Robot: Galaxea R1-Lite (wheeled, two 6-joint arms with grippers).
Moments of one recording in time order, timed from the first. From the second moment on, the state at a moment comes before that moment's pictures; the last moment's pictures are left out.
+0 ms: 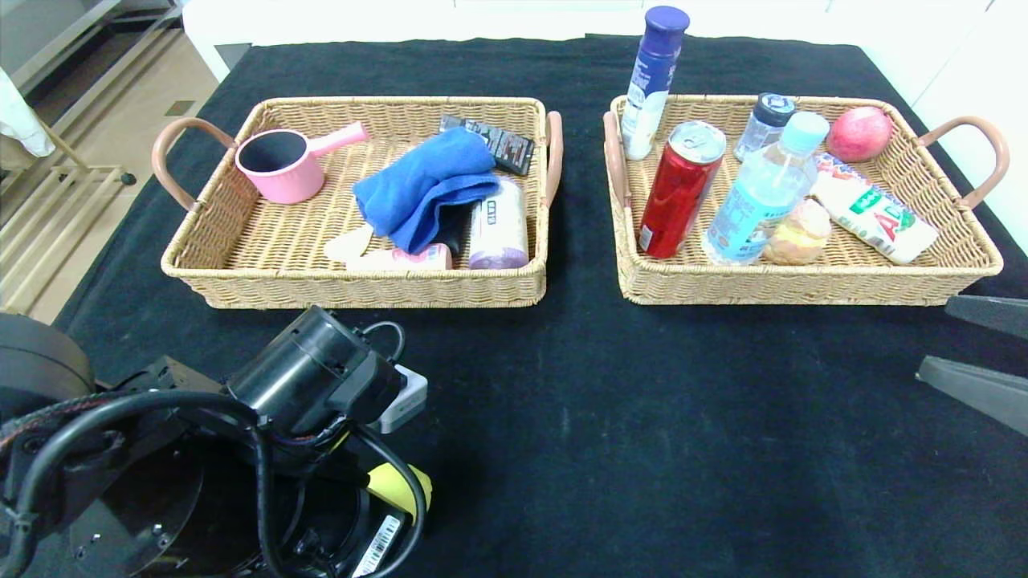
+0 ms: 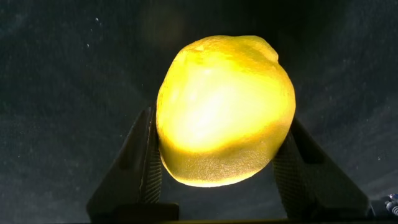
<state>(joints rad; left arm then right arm) -0.72 1.56 -1.04 0.58 0.24 -0.20 0.00 1.05 -0.66 -0.29 0.72 -0.08</state>
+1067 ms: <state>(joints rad) -0.72 1.50 -1.07 0.58 0.22 -0.20 0.02 1.03 -0.65 -0.28 0.72 -0.09</state>
